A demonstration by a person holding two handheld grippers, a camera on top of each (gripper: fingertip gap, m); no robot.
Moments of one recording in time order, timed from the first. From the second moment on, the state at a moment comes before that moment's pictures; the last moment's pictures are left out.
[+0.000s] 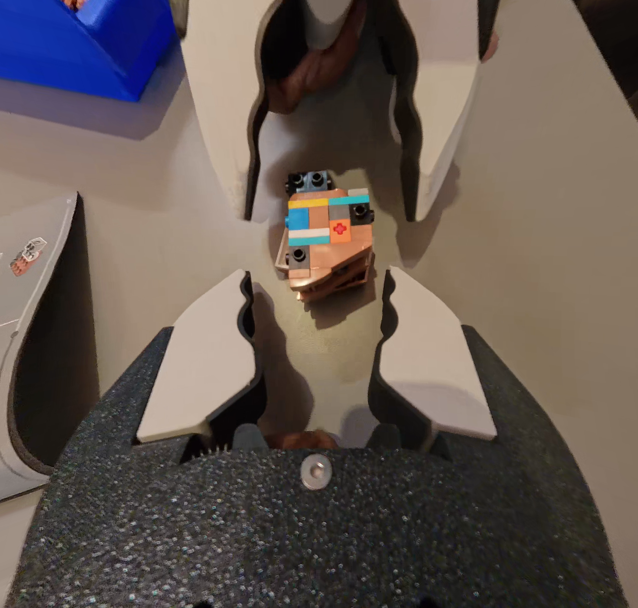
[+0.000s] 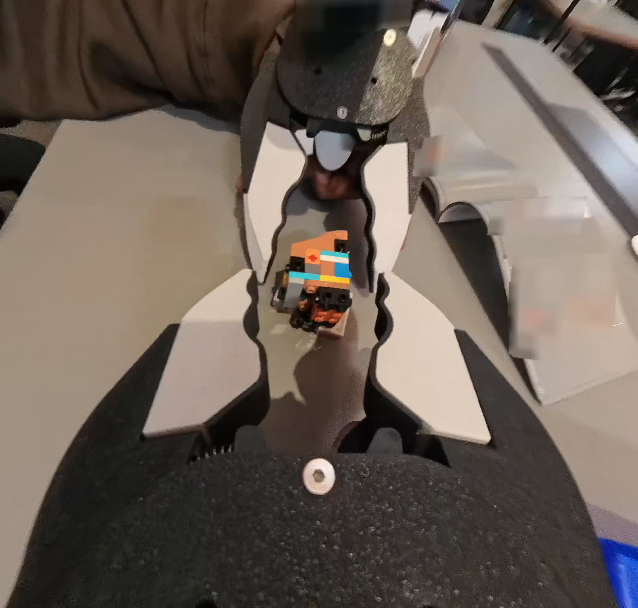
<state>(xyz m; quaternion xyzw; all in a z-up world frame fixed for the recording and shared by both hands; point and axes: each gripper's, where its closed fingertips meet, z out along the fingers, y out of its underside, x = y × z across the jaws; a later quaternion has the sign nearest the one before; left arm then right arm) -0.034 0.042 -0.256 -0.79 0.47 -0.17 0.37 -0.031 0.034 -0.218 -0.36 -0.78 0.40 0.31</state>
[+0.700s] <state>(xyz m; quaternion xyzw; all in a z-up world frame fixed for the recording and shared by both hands) -0.016 0.050 -0.261 -0.80 0.45 -0.18 0.35 -0.035 0.044 -0.230 -0.39 -0.79 0.36 0.32</state>
